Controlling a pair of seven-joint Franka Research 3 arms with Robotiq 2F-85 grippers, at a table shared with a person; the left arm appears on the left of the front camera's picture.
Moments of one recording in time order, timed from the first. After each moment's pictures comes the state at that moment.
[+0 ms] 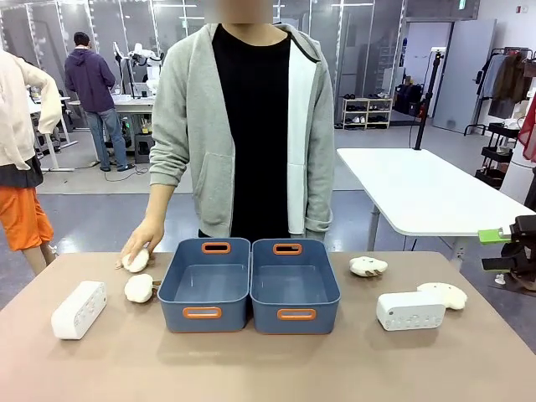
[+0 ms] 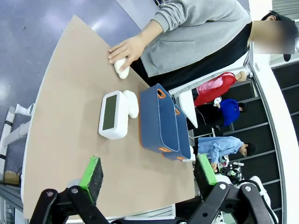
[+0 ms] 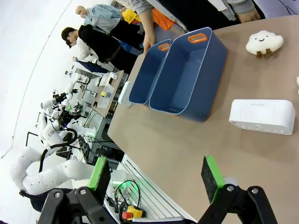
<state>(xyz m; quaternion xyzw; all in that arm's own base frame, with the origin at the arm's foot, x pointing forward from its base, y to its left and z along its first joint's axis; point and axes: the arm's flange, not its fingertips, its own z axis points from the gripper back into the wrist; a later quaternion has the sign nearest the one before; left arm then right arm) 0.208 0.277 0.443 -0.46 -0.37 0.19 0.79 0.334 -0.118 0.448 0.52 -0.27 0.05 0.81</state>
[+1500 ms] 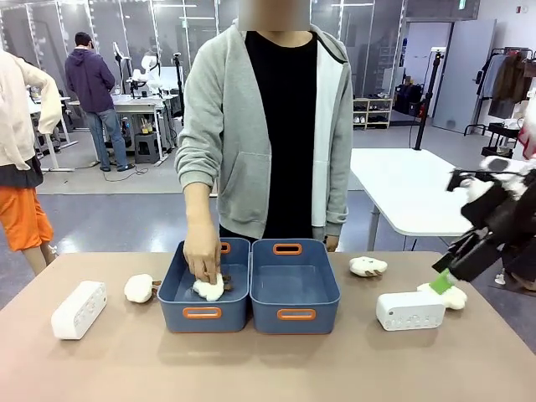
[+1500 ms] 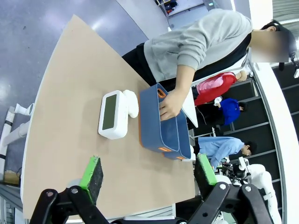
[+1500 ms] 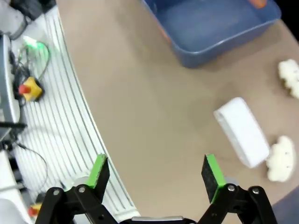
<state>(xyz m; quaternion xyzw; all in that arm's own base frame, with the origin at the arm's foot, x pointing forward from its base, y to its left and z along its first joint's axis) 0.209 0.277 0.443 -0.46 -0.37 0.19 0.79 0.365 0.021 0.487 0.19 -0.16 0.49 0.83</state>
